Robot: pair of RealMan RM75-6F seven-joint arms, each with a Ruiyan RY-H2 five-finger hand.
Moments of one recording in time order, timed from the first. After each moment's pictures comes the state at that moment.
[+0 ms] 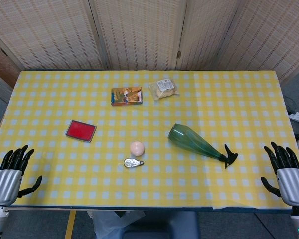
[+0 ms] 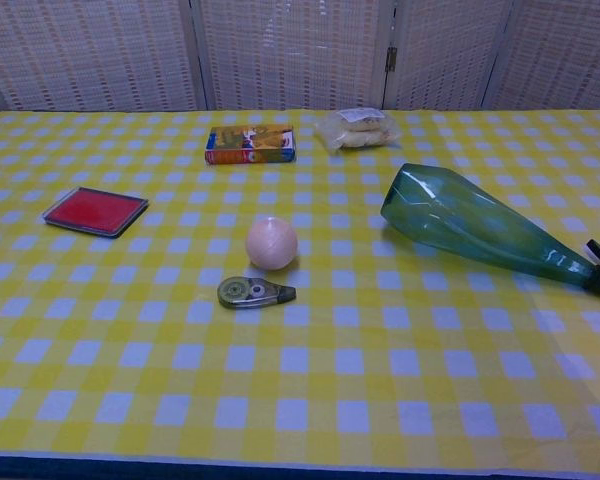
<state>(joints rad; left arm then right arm) -0.11 -1.14 -0.02 -1.62 1.54 1.48 0.17 0.05 -1.09 -0.02 -1.64 -1.52 1.54 -0.09</state>
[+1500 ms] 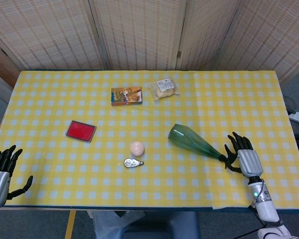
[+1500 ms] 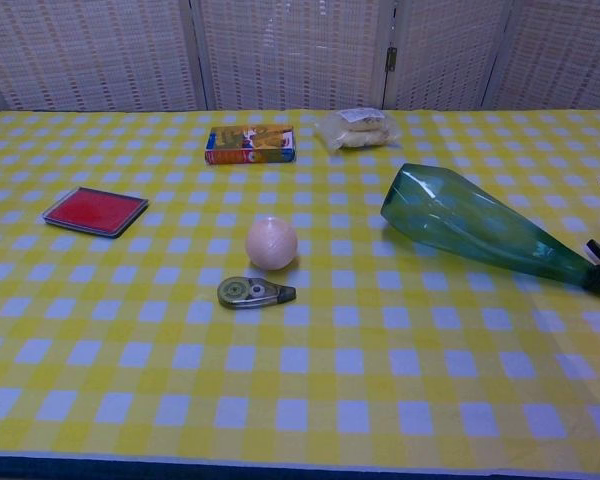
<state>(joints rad) -0.07 -1.10 -0.03 -1.64 1.54 1.54 0.08 0.28 -1.55 0.10 -1.10 -1.42 1.21 0.17</state>
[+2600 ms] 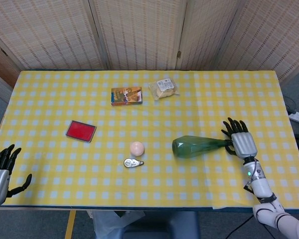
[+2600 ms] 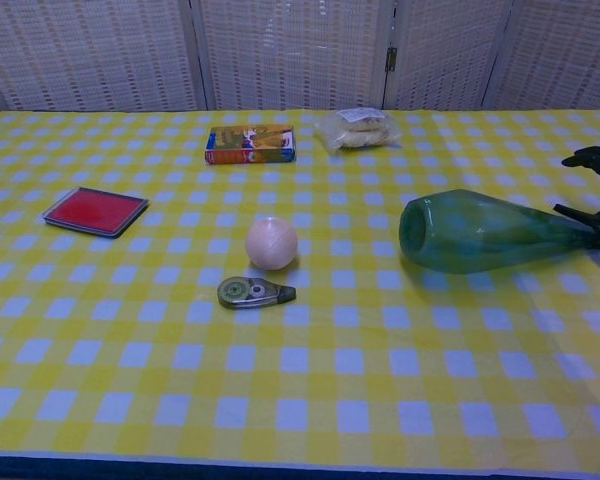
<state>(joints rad) -0.08 -1.11 -0.05 -1.63 1.49 1.50 0.09 0.48 -1.67 0.14 -0.75 -1.41 1.05 0.12</state>
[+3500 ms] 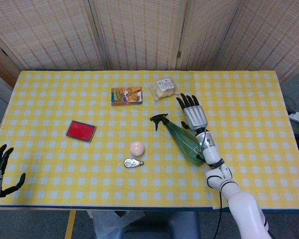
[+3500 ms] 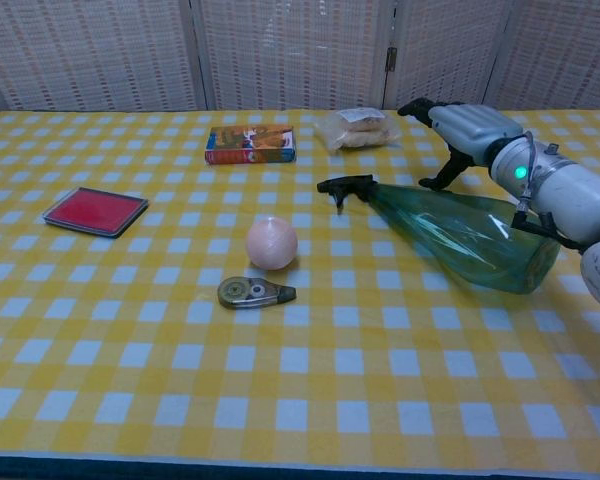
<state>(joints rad) -0.07 -1.09 -0.05 -1.62 1.46 1.50 0.04 0.93 -2.03 0.26 -0.28 -1.37 0.88 0.25</state>
